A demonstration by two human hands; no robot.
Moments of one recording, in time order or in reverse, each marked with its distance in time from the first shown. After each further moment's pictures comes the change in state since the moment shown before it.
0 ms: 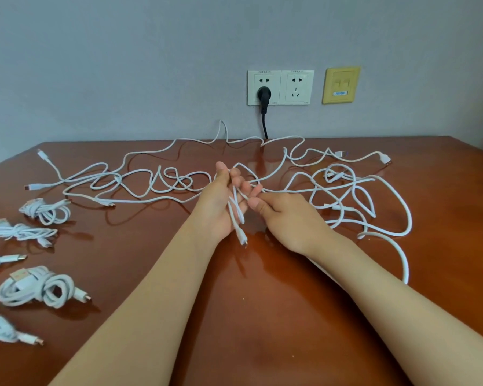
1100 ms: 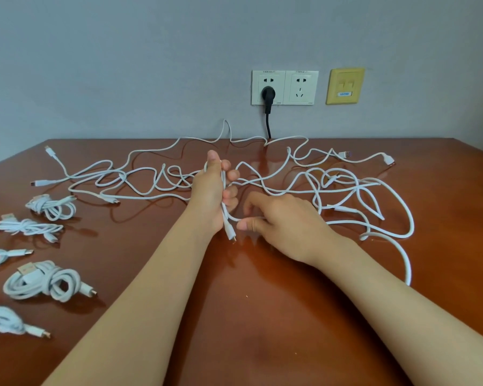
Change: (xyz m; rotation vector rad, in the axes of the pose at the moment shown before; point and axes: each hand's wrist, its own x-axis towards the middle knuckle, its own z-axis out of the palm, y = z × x) left_hand -0.002 0.016 -0.005 0.321 0.065 0.116; right_hand -0.007 -0.016 -0.005 -0.267 -0.043 -0.212
